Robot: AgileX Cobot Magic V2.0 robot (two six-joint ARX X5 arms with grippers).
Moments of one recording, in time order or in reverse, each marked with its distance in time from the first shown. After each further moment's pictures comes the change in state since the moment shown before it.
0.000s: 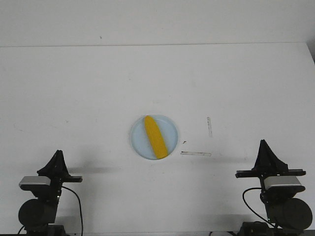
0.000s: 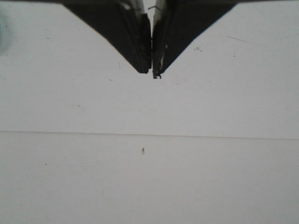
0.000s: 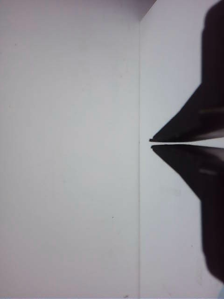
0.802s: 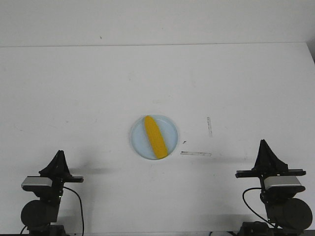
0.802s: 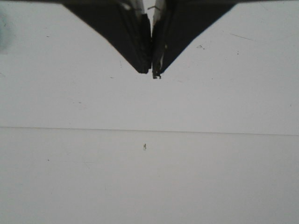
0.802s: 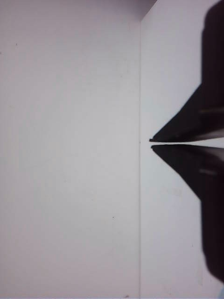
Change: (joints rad) left arm 0.000 -0.016 -0.060 0.075 0.006 0.000; right arm 0.000 0.000 0.000 0.003 0.000 0.000
